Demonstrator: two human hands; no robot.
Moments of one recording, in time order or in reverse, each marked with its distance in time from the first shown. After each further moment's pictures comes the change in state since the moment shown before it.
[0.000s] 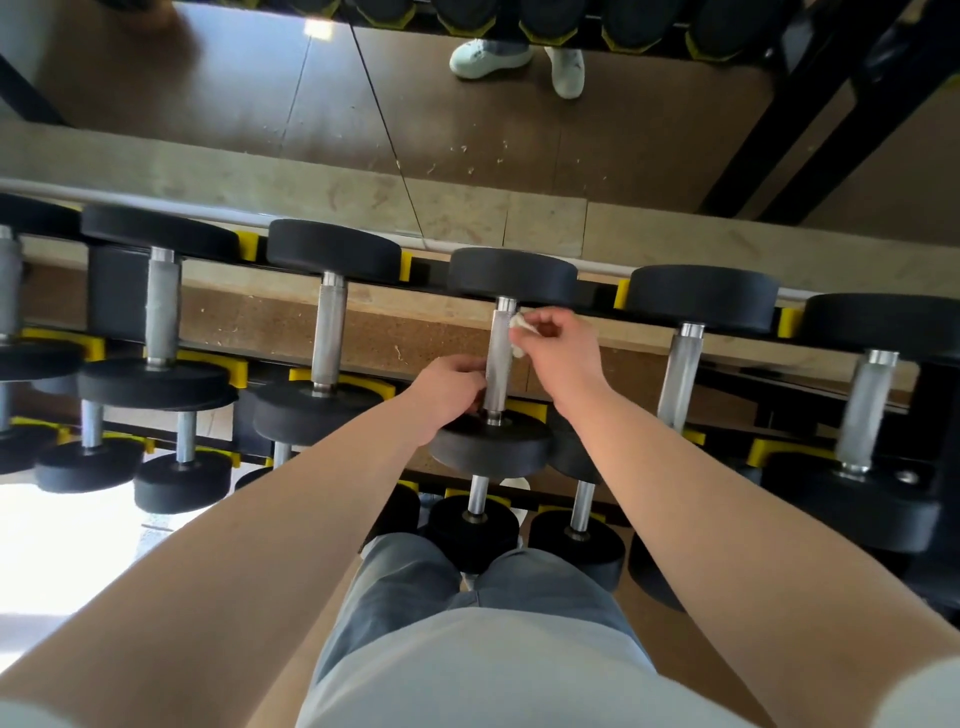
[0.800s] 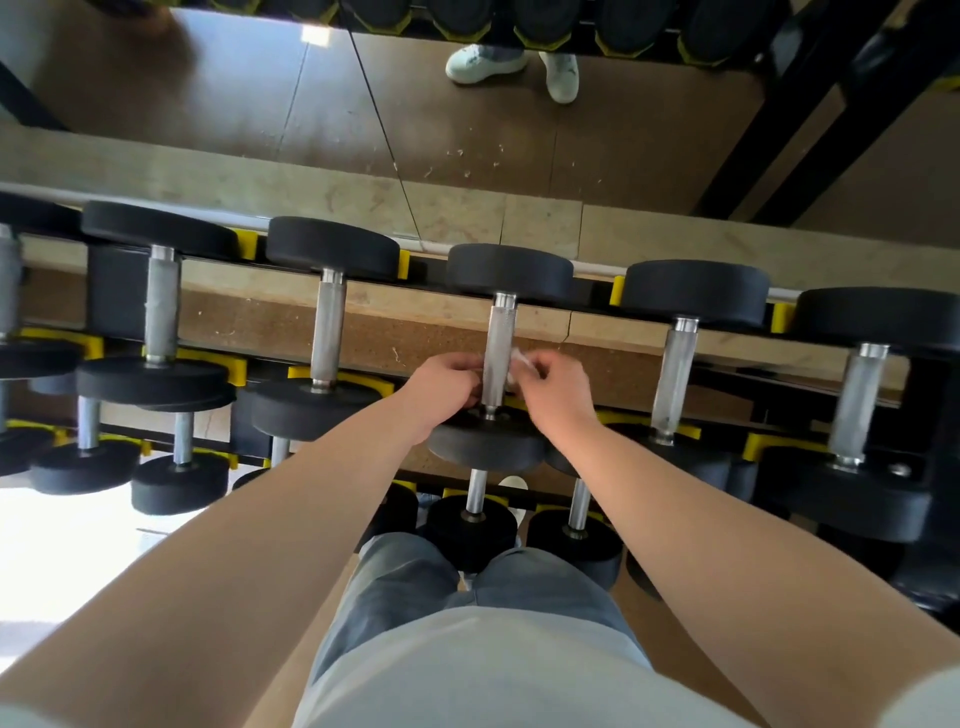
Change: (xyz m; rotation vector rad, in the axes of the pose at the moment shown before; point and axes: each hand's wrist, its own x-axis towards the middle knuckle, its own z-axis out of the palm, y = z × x) left_hand -0.007 -0.005 -0.002 -0.015 -0.025 0.058; right_hand -0.027 0.034 0.003 -0.201 -0.110 -0.001
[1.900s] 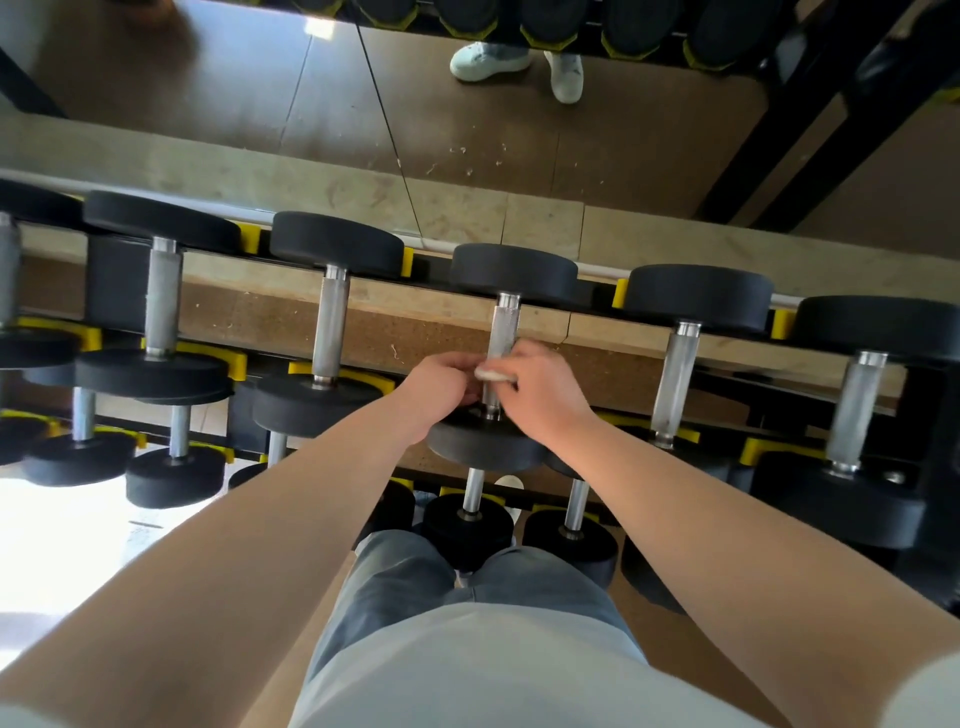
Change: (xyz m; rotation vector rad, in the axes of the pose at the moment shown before) left_hand -0.006 0.003 -0.002 -0.145 0.027 -0.054; right_hand 0.001 -0.009 0.000 -0.456 -0.102 -0.535
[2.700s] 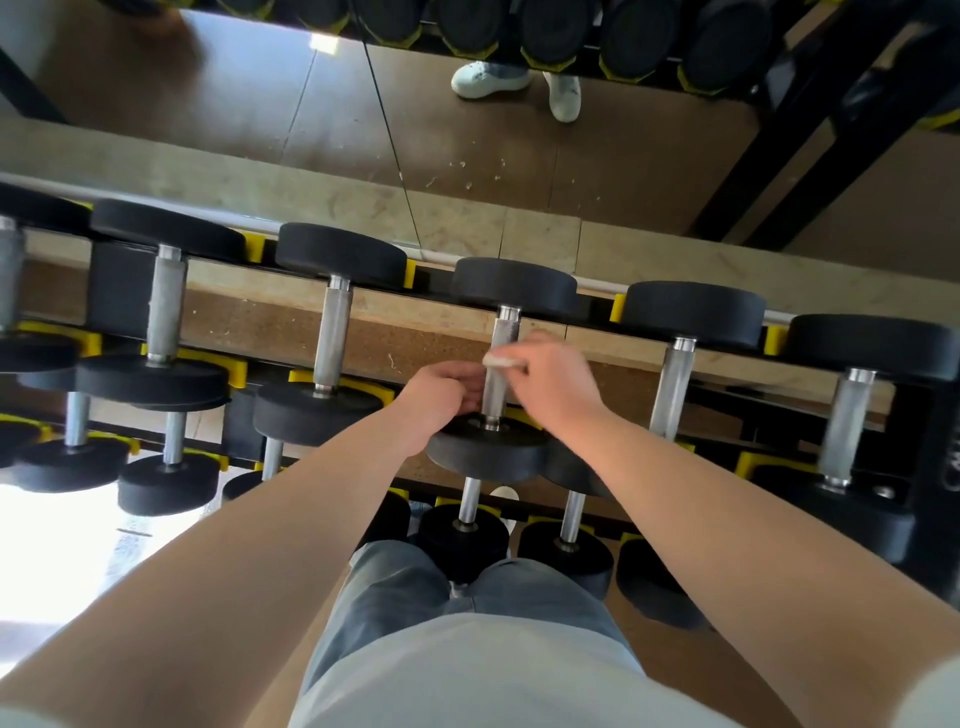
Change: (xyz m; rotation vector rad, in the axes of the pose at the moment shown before) left_hand 0.004 -0.005 -0.004 -0.070 0.009 0.006; right_hand 0.015 -0.003 -0.020 -0.072 0.055 0.069
